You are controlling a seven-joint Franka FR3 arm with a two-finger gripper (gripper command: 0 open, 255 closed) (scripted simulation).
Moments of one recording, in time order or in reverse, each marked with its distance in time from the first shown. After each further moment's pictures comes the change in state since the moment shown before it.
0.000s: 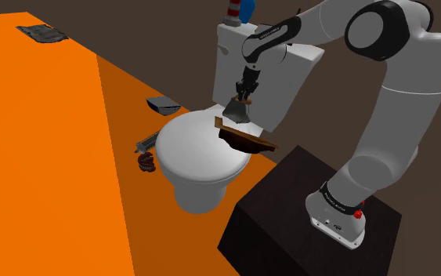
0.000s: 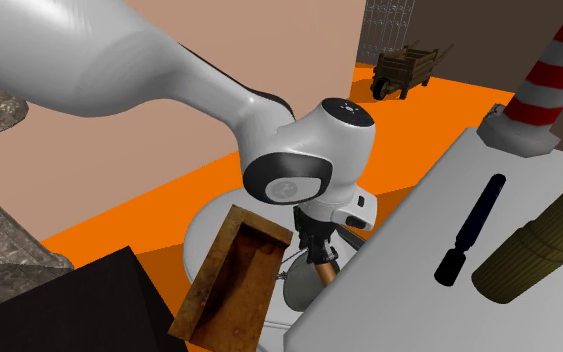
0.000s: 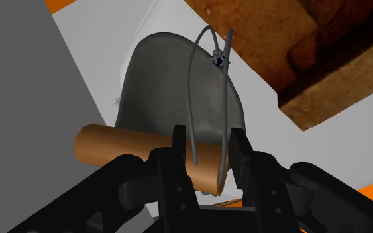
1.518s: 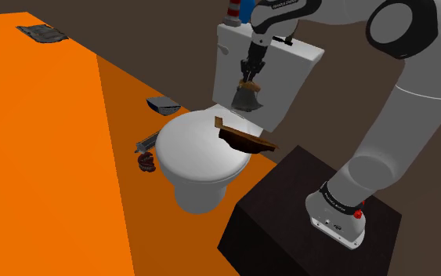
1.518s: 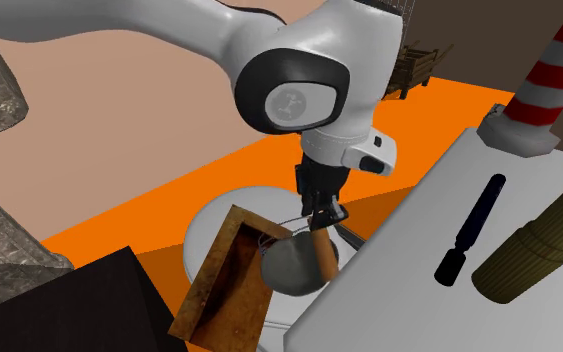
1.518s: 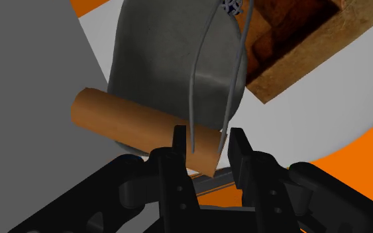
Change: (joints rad) arm 0.006 -0.129 -0.015 0.111 -0.046 -0.238 0.050
